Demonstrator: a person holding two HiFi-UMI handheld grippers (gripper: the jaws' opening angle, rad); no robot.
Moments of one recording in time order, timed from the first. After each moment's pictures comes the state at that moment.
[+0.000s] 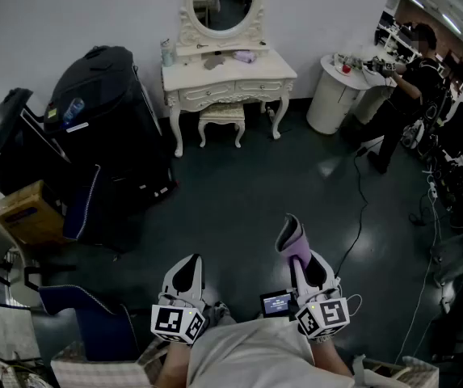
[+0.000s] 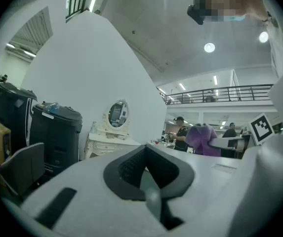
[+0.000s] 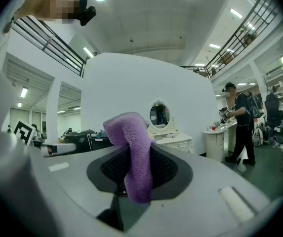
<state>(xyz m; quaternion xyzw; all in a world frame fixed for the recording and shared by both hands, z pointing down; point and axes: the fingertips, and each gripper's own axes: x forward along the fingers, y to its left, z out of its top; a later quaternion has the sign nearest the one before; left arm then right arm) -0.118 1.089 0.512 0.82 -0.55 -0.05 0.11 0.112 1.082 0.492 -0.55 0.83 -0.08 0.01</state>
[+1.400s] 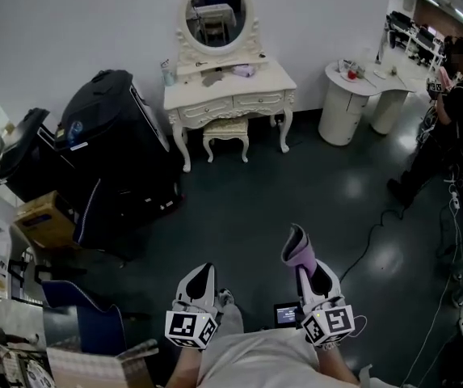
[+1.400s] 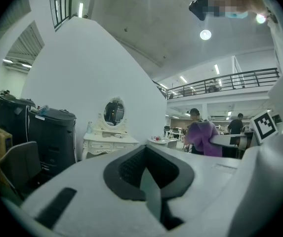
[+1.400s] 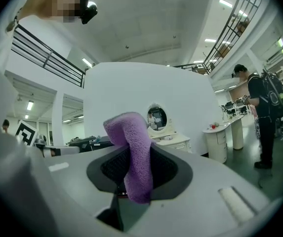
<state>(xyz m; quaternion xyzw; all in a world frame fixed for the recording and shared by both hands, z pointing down) 0.096 1.079 0.516 0.81 -0.58 -0.01 0.10 0.317 1.068 0.502 -0.52 0.85 -0.10 0.04</state>
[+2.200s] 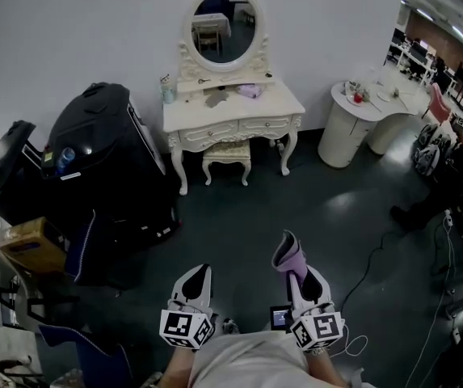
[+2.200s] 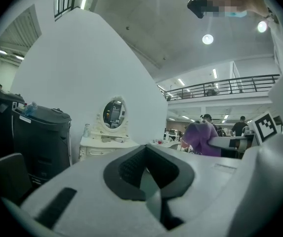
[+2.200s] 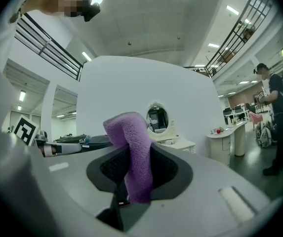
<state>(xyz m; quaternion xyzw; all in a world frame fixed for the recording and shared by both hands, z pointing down) -0.030 0.895 0.504 0.83 -0.55 -0.02 0.10 0.178 0.900 0.489 -0.55 0.83 -0.08 0.03</state>
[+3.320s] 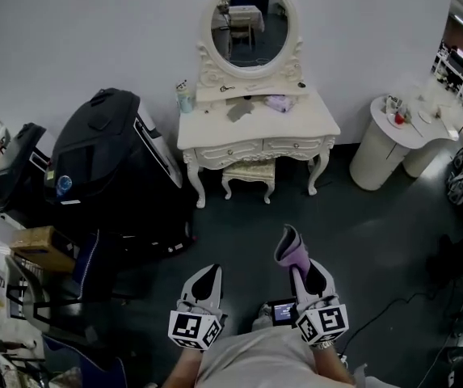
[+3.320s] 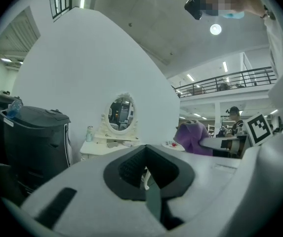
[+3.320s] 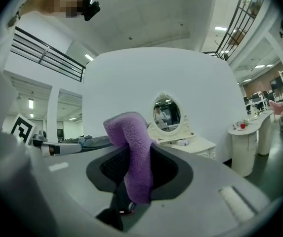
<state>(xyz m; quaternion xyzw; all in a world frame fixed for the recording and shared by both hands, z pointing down) -0.011 0.654 0.502 0.80 -0.59 -0.01 0.10 0.174 0.618 0.496 -0.47 0.88 -0.10 0.03</state>
